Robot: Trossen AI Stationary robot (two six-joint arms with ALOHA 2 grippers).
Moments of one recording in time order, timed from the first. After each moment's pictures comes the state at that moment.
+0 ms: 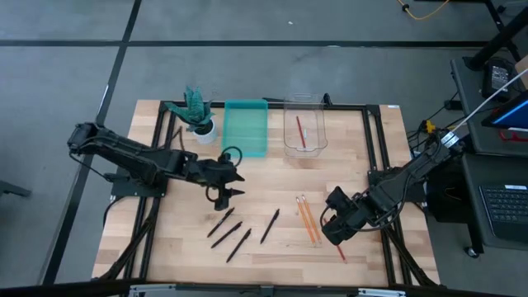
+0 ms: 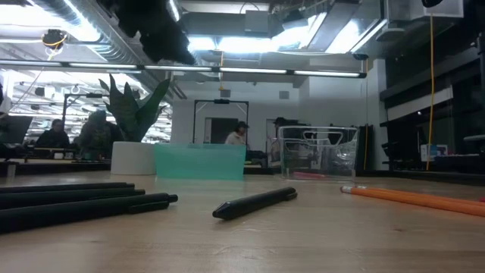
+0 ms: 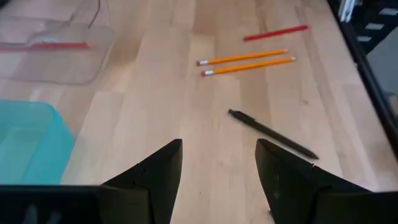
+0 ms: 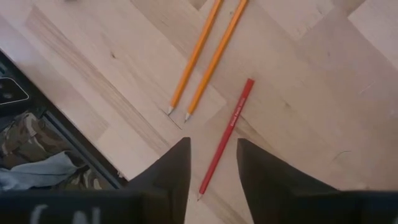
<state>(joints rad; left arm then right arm) -0.20 1.23 0.83 -0.26 -0.16 -0.23 0.66 1.41 1.15 -1.04 0.09 1.46</state>
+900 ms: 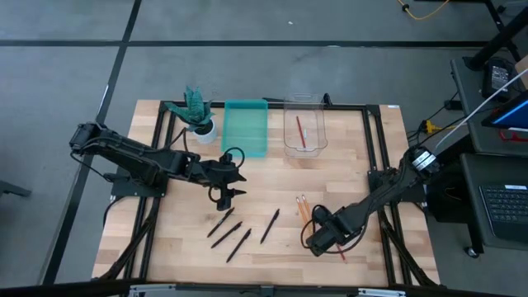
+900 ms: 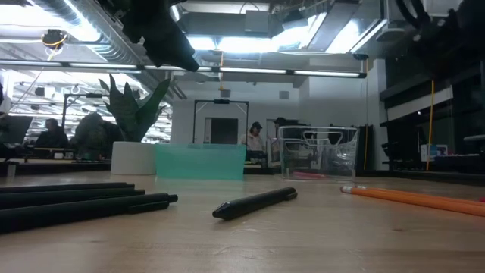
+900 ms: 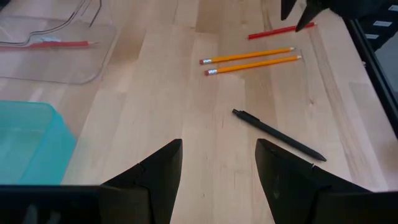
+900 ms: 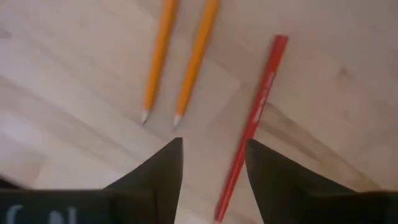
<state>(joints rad) -0.19 1.26 0.83 -0.24 -0.17 -0.23 0.65 1.76 1.15 -0.90 -0.06 1.61</state>
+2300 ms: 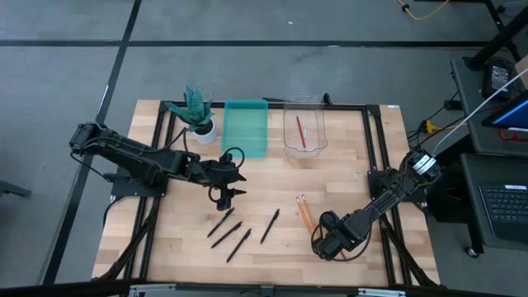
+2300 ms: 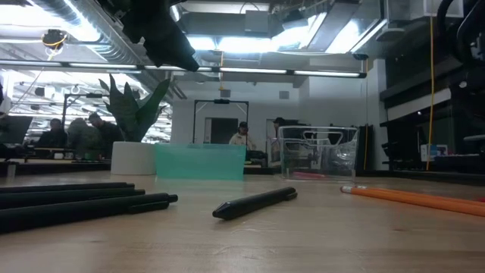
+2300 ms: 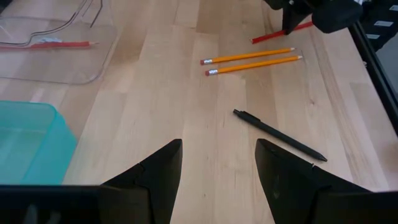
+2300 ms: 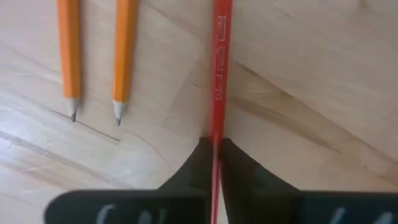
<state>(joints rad) -0.19 1.26 0.83 -0.24 -0.17 -0.23 0.72 1.79 0.99 -0.74 -0.08 1.78</state>
